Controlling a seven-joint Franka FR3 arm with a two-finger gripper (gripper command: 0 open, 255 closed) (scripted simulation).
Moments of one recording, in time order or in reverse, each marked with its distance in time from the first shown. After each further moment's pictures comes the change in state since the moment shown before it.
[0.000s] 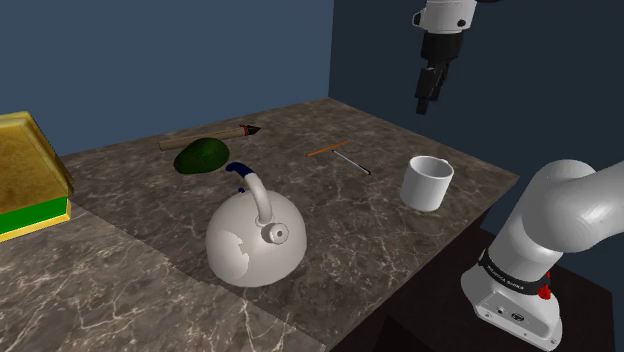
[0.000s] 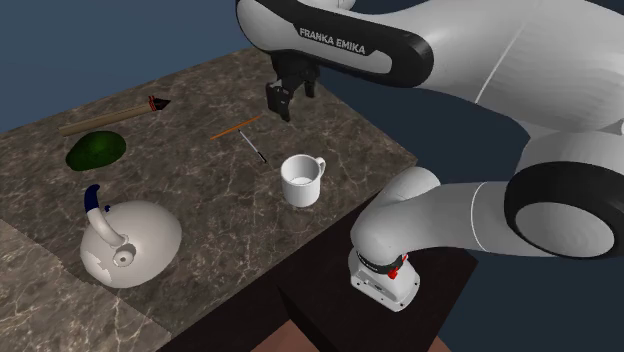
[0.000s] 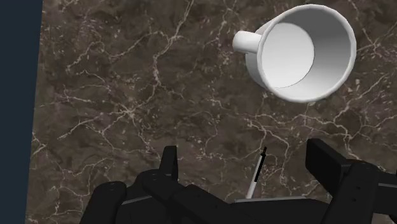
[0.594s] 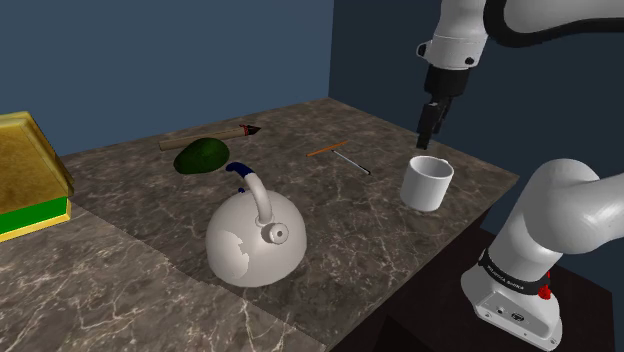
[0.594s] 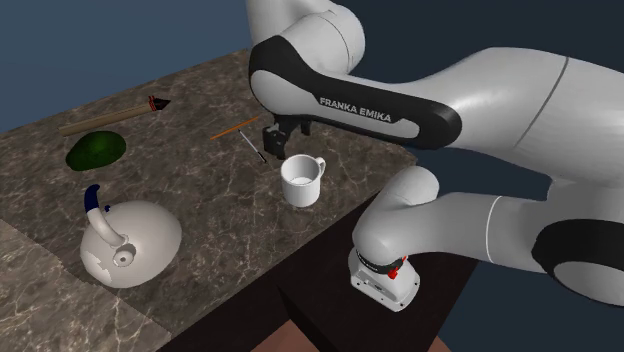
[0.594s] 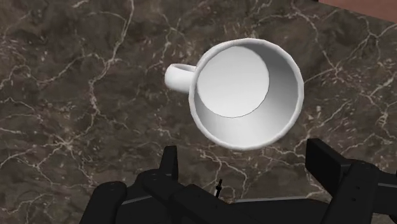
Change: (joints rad) arm 0.057 -0.183 0.081 -0.236 0.119 0.083 0.106
